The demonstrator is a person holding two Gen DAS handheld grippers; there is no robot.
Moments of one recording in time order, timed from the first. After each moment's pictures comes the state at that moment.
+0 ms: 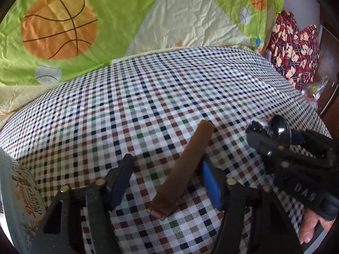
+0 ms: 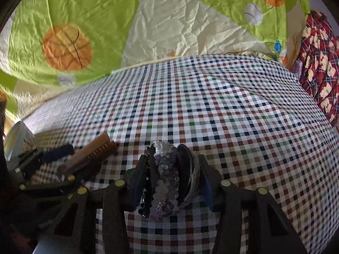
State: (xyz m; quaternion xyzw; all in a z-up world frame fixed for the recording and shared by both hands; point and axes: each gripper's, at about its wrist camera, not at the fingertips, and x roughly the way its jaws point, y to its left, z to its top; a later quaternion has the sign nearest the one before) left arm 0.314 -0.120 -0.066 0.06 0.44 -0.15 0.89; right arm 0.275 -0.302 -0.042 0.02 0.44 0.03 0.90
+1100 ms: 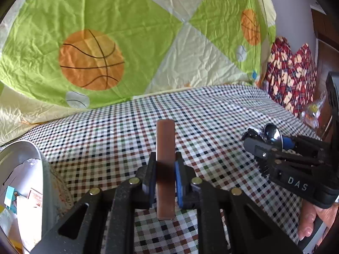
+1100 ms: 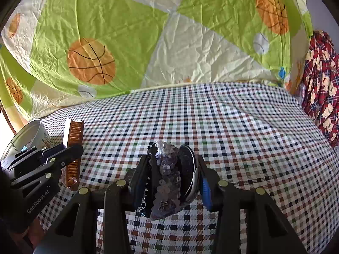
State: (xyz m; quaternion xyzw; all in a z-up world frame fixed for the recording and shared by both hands) left arm 0.265 -0.090 -0.029 0.04 0.30 -0.13 0.94; right arm 0.244 -0.290 -0.011 0.01 0.35 0.06 0.93
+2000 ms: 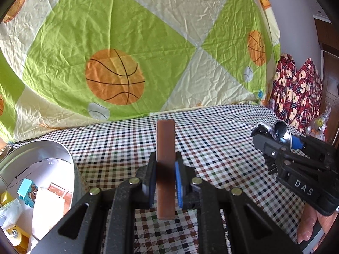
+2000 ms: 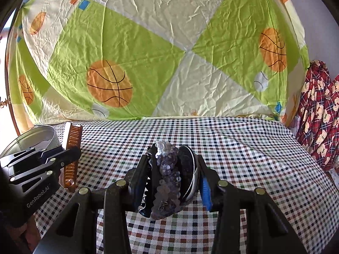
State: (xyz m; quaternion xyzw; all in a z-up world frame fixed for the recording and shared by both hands) left arm 0.234 -0.071 -0.018 0.02 0.24 -0.09 0.97; right arm 0.210 -0.268 0.012 -0.03 0.25 0.07 0.97
